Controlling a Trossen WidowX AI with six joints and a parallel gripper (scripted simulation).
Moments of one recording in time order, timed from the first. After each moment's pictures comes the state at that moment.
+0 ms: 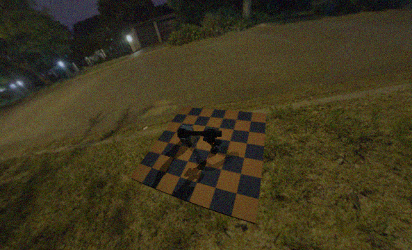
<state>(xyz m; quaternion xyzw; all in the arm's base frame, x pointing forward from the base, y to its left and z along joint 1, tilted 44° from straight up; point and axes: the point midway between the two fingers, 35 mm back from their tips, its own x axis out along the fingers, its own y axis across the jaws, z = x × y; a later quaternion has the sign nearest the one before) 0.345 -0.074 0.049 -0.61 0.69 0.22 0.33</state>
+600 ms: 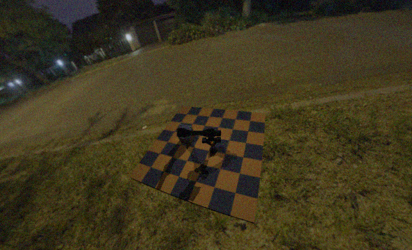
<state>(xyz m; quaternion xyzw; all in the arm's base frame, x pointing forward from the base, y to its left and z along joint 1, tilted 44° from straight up) 0.348 -0.074 0.049 -0.67 0.62 0.36 0.19</state>
